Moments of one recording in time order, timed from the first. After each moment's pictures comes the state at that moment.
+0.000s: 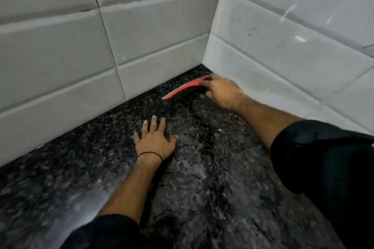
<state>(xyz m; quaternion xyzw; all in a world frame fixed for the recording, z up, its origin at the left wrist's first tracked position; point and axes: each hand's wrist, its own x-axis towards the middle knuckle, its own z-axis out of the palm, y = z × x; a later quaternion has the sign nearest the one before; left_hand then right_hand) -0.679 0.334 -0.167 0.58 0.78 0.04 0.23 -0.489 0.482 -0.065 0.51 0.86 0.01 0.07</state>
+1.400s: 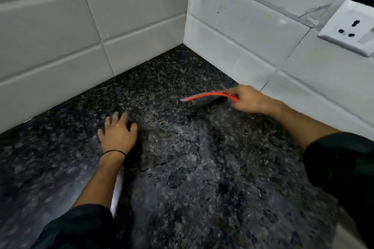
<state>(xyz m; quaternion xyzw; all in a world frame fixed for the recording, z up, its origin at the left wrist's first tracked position) -0.696 0.215 -0.152 0.52 0.82 0.13 0.19 -0.345 0.326 -0.027 0.56 0.80 -0.19 0.05</state>
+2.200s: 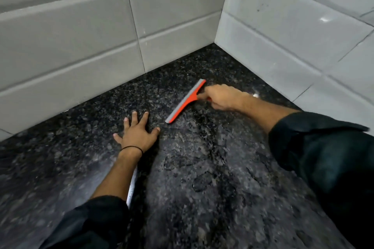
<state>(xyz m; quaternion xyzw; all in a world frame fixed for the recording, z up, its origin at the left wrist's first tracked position) -0.730 0.207 -0.165 0.48 0.84 0.07 0.25 -0.497 0.355 -0.060 0.46 0.86 -0.12 0.17</state>
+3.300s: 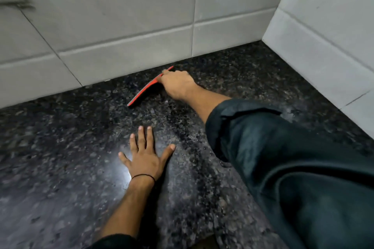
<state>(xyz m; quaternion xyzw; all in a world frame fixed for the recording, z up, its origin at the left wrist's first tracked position) -0.710 0.023 -0.184 0.37 0.90 0.13 0.21 -0.698 0.233 -0.065 0.29 0.95 0.00 0.09</state>
